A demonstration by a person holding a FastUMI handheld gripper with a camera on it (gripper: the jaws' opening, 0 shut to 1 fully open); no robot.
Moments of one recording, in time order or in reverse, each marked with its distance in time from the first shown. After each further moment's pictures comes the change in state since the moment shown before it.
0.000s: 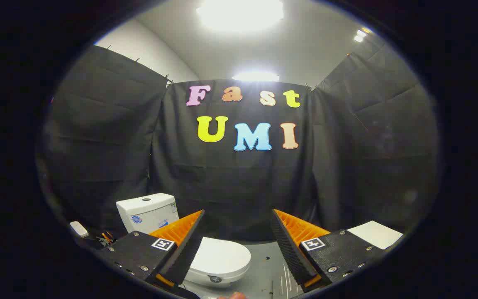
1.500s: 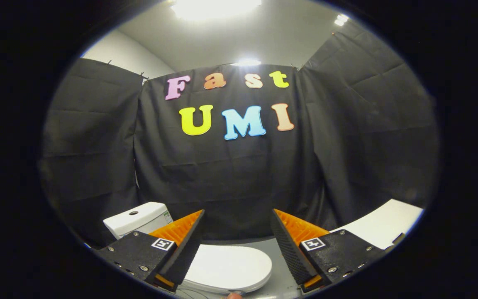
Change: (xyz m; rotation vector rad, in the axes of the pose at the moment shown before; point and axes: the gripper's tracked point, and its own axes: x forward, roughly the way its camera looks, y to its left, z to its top) arm 0.134 0.036 -0.040 0.204 0.083 -0.069
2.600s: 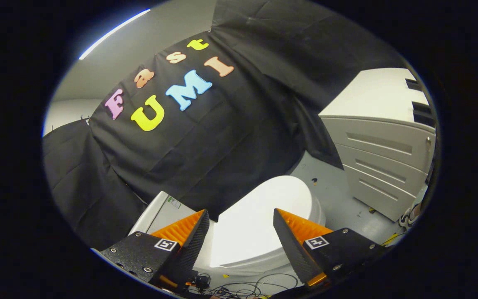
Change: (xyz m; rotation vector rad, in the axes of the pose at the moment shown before) arm -0.029 0.004 -0.238 0.611 0.238 -0.185
